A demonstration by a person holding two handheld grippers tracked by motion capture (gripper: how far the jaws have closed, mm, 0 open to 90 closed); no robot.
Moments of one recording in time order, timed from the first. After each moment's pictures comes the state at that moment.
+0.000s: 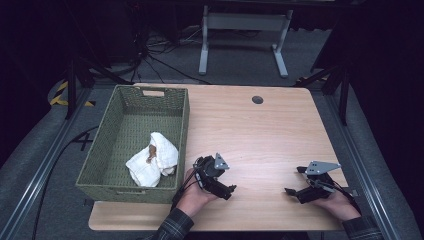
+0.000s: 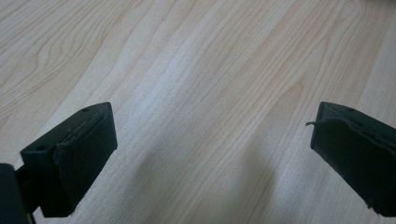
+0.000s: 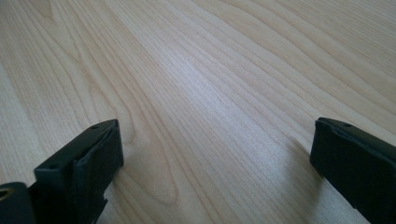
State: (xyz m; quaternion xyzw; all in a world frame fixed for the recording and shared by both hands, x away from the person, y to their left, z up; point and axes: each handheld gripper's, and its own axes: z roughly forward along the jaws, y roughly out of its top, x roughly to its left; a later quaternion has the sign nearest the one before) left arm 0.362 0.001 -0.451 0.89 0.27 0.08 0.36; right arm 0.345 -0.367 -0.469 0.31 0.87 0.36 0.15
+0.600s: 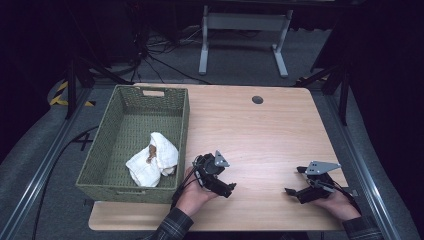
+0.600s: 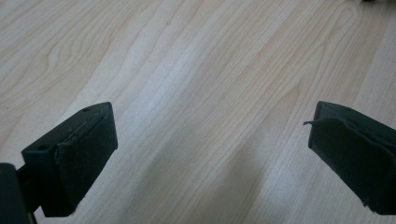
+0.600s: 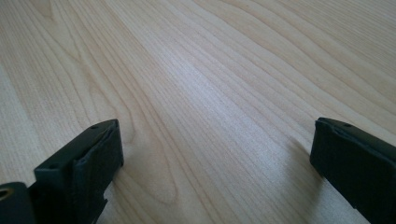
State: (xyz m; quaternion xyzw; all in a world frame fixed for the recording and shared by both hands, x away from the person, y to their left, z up) left arm 0.364 0.002 -0.439 0.89 0.28 0.08 0.36; right arm 0.345 -0.368 -0.469 0.31 0.87 0.36 0.15
